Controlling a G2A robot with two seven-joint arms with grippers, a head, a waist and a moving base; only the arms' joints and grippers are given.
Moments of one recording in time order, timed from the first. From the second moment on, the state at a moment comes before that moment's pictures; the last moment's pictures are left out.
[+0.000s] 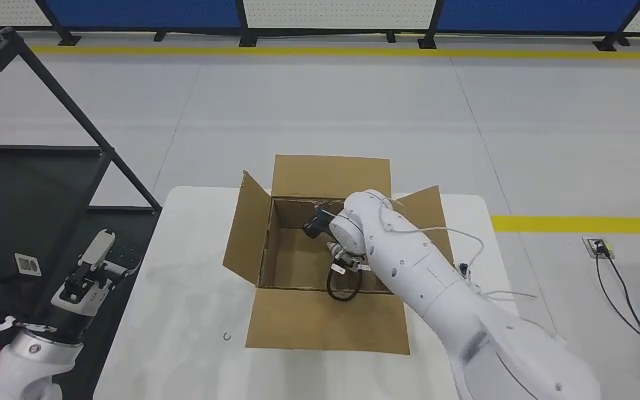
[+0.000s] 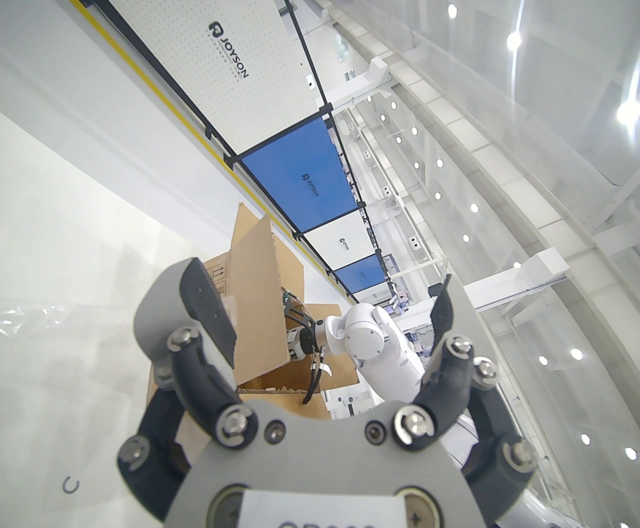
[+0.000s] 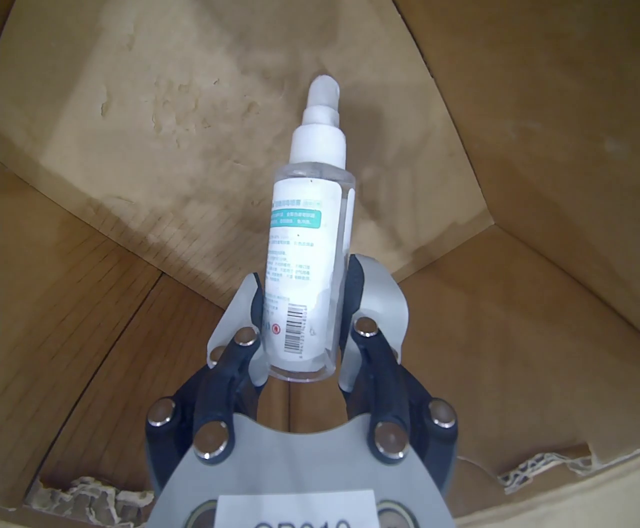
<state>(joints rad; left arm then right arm) 1.50 -1.13 -2.01 -2.04 -0.24 -0.08 -0.51 -0.03 -1.69 0.39 -0.46 -0.73 -0.23 1.20</state>
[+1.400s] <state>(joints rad) 1.50 -1.13 -2.01 -2.04 -0.24 -0.08 -0.51 -0.72 -1.34 0.97 -1.70 -1.26 0.22 1.03</state>
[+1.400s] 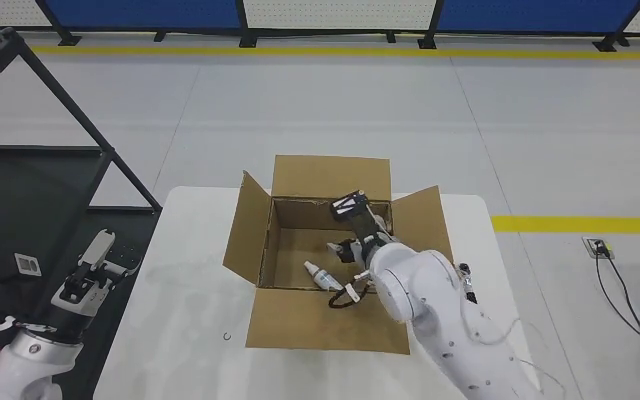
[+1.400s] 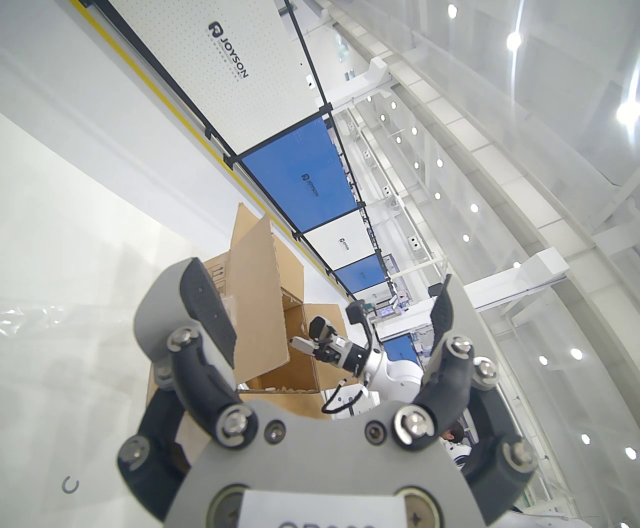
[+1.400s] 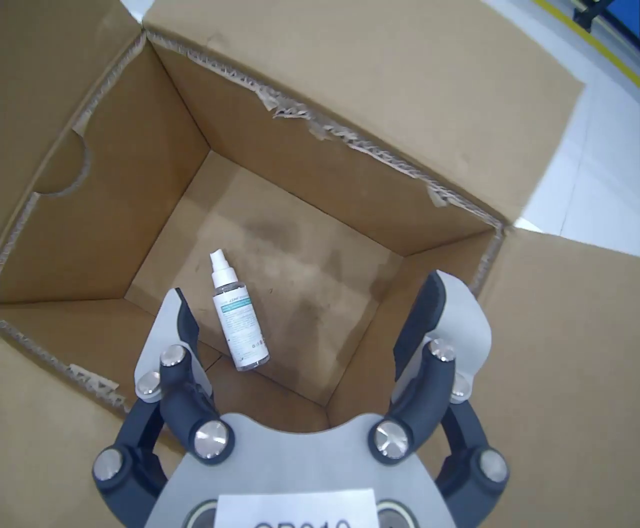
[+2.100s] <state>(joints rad) 1.50 -1.13 -2.01 -2.04 -0.24 -0.08 -0.51 -1.48 -1.28 1.57 -2.35 -1.39 0.35 0.93</state>
